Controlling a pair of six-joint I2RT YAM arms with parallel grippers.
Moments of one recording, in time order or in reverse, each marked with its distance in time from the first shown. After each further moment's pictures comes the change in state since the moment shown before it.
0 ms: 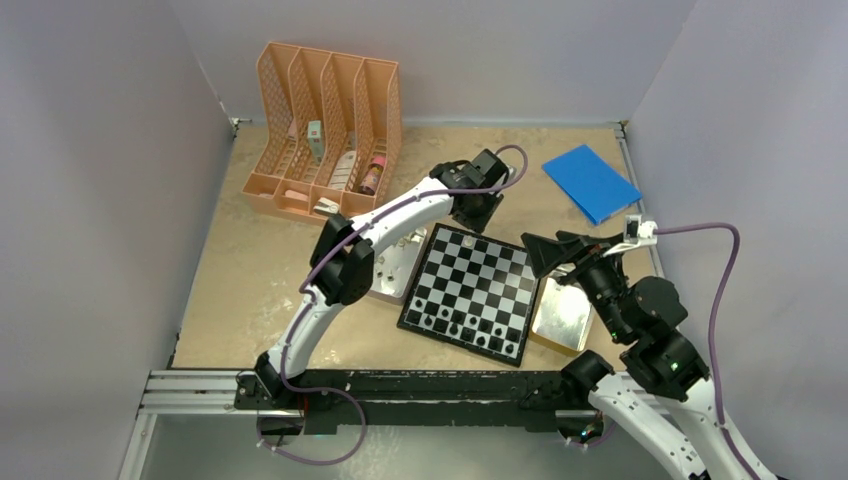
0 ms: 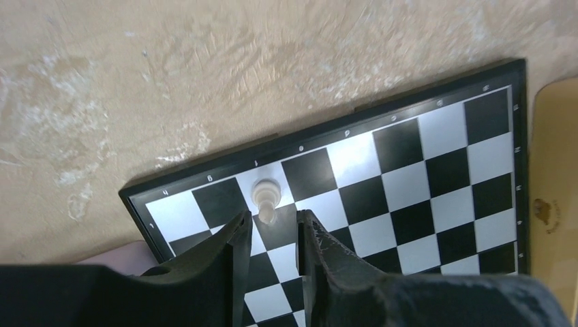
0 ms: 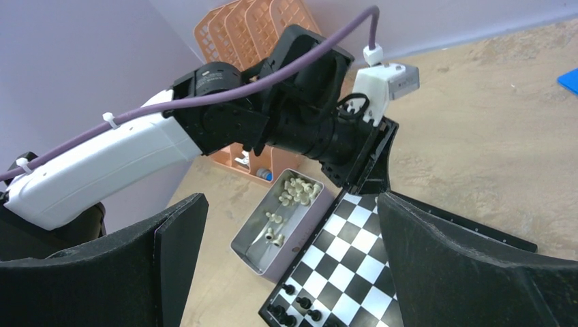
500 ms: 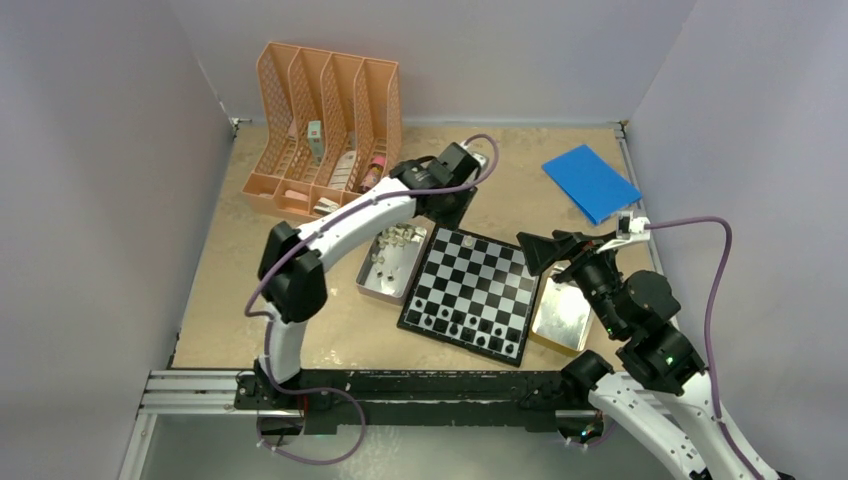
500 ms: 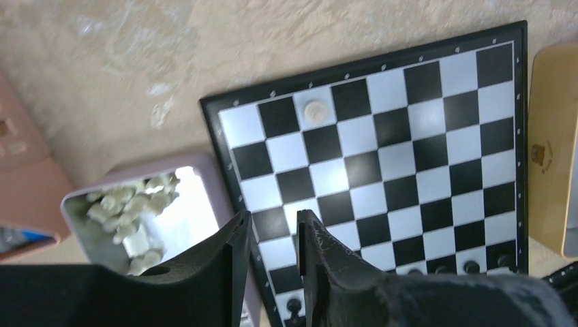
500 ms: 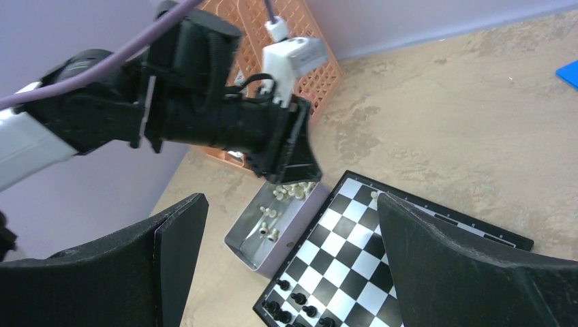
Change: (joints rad) left arm 0.019 -0.301 -0.262 0.032 -0.075 -0.019; right arm 0.000 0.035 0.000 0.000 -0.003 -0.008
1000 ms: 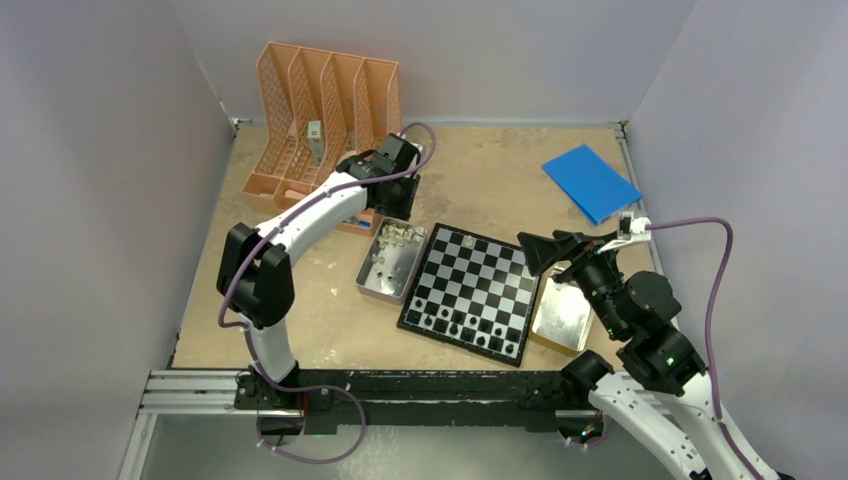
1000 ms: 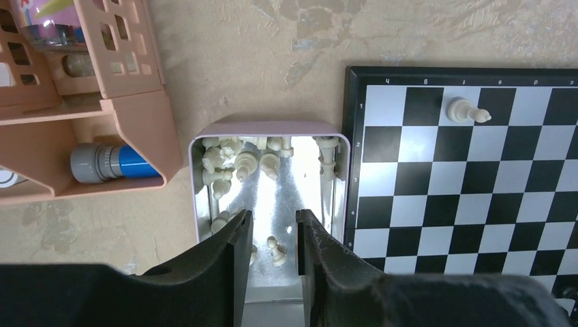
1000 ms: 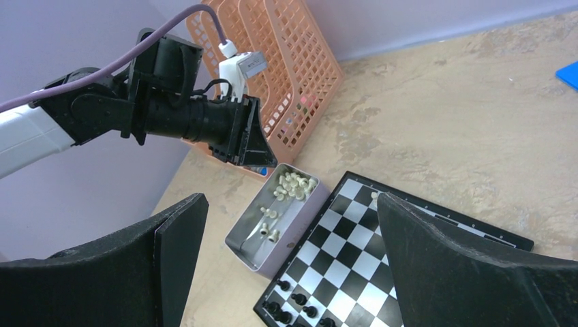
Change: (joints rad) left arm 0.235 -0.224 -0.338 0.093 0.031 -0.022; right arm 0.000 -0.004 0.000 0.000 0.000 0.000
